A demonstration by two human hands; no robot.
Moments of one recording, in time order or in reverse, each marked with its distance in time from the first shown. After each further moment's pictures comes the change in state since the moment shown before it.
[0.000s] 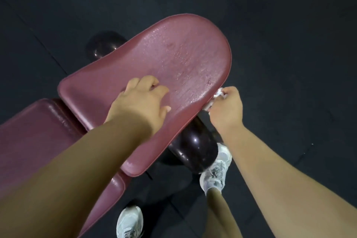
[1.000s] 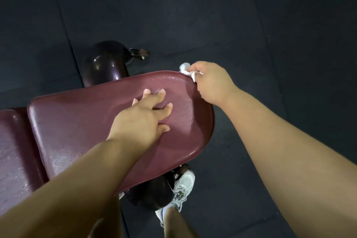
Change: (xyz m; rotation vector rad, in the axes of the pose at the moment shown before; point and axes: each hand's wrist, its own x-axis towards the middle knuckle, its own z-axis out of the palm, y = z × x) left_hand 0.108 0.051 -0.034 -0.269 -0.074 -0.273; right_hand 0.184 -0.172 0.009 -0.643 -0.752 -0.592
